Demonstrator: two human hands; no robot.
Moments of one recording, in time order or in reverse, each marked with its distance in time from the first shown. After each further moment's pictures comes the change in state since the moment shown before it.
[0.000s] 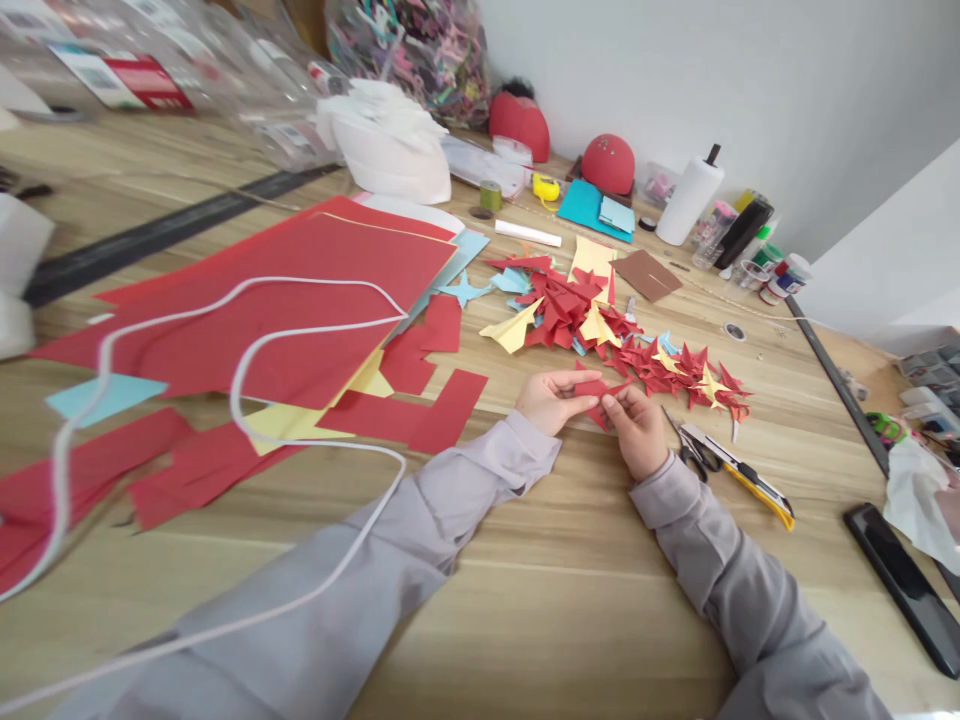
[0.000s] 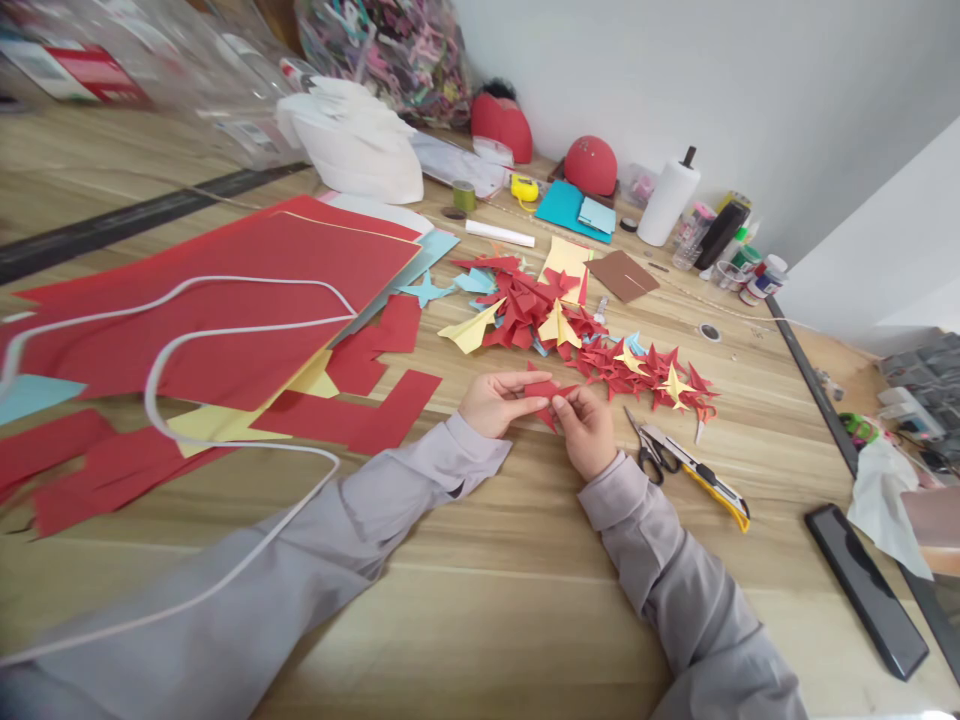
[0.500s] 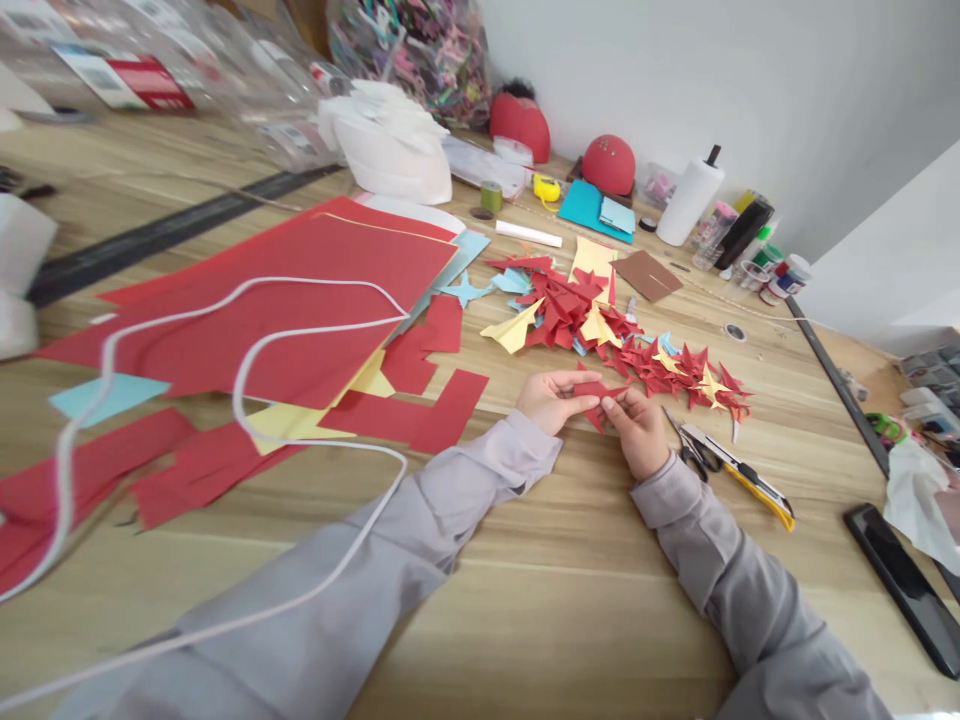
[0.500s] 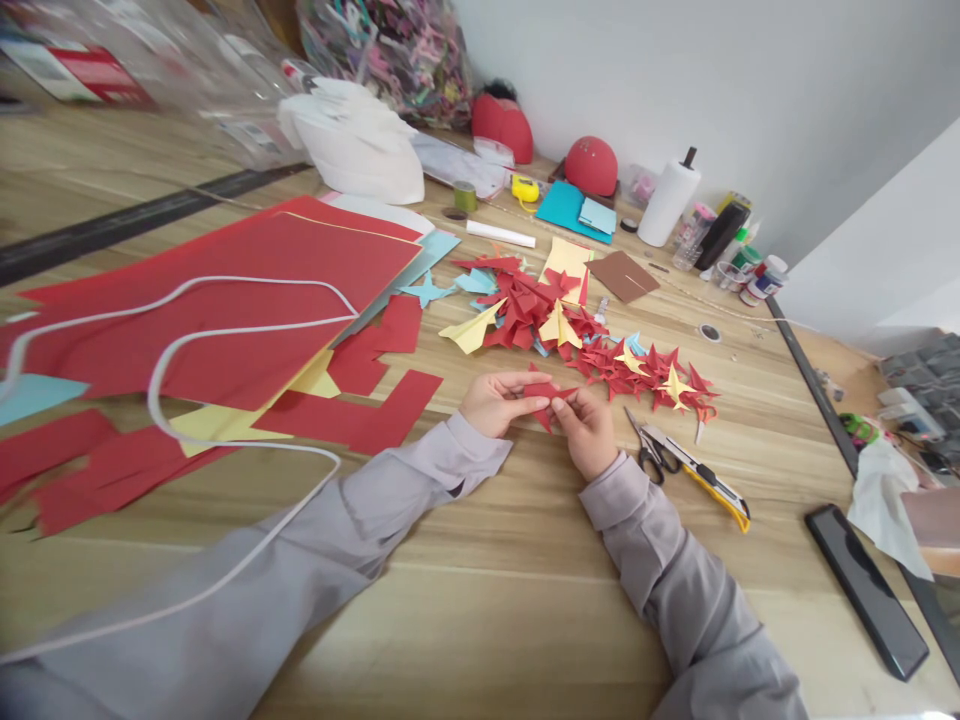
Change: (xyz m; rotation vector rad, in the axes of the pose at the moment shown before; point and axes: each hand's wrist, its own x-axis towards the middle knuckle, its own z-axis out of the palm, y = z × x) left_hand 0.003 -0.003 -0.002 -0.011 -0.001 -0.002; right_hand -0.001 -0.001 -0.001 0.049 -0.033 0.035
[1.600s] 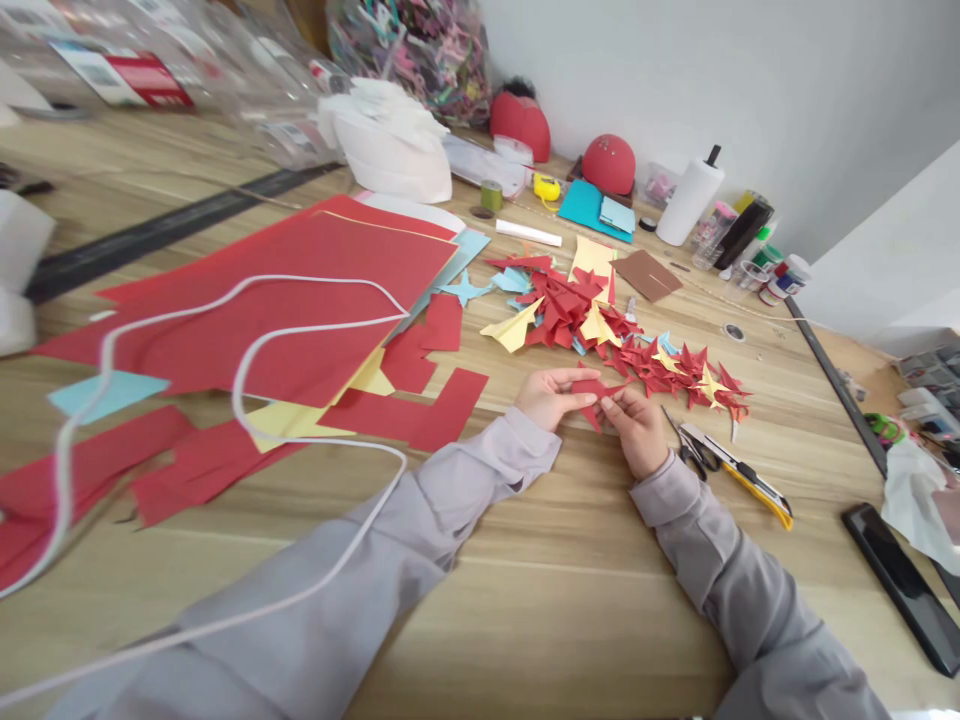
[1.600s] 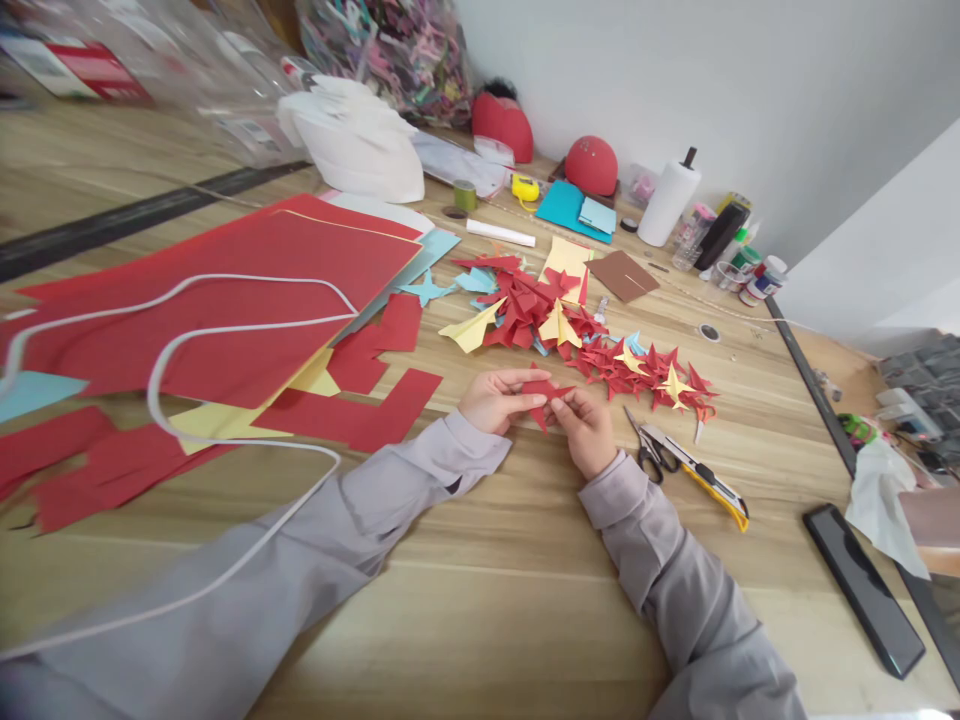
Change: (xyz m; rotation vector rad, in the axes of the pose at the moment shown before) left_hand 0.005 -0.004 -0.003 -0.143 -0.035 -0.043; right_hand -0.001 -0.005 0.000 -0.006 -0.019 0.021
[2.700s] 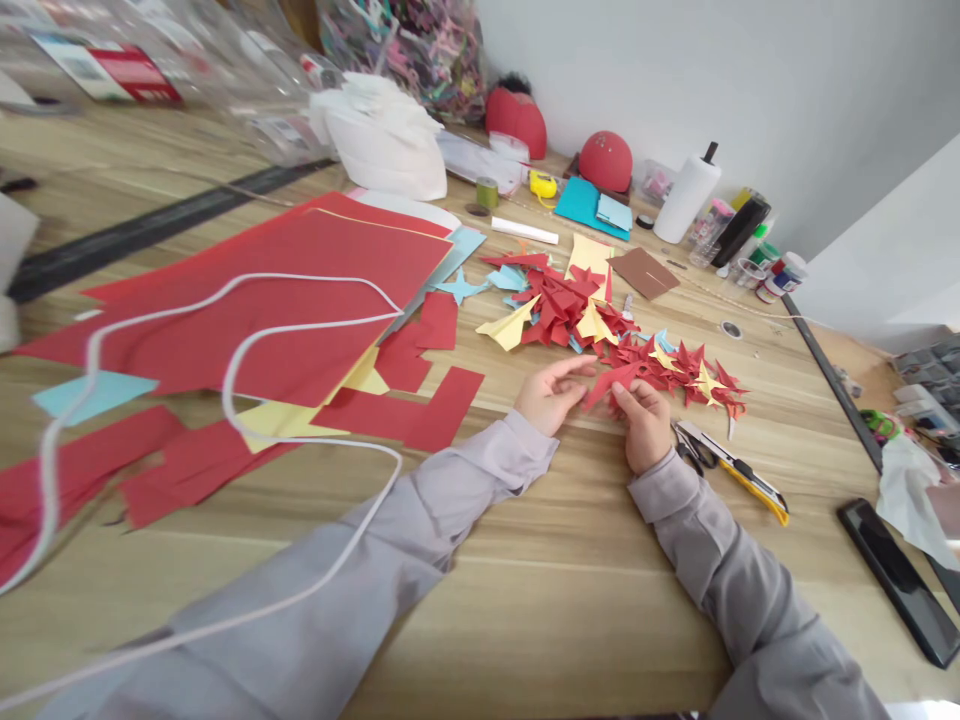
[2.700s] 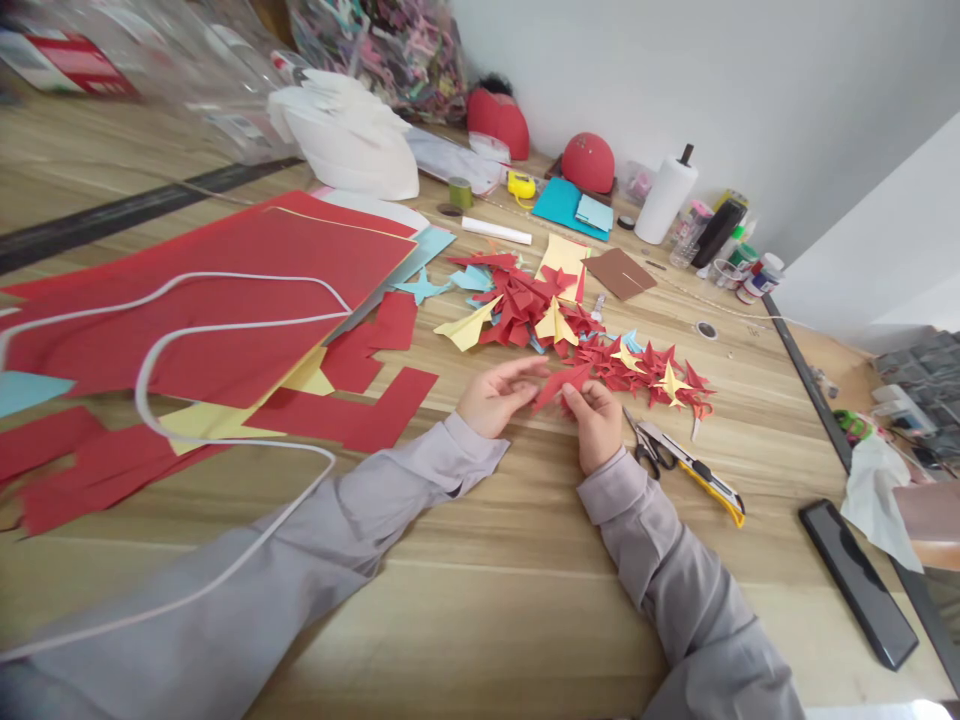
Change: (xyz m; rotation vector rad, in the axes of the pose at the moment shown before) left_hand -0.005 -0.001 0.005 0.260 0.013 0.212; right_hand 0.004 0.005 -0.004 0.124 0.236 0.010
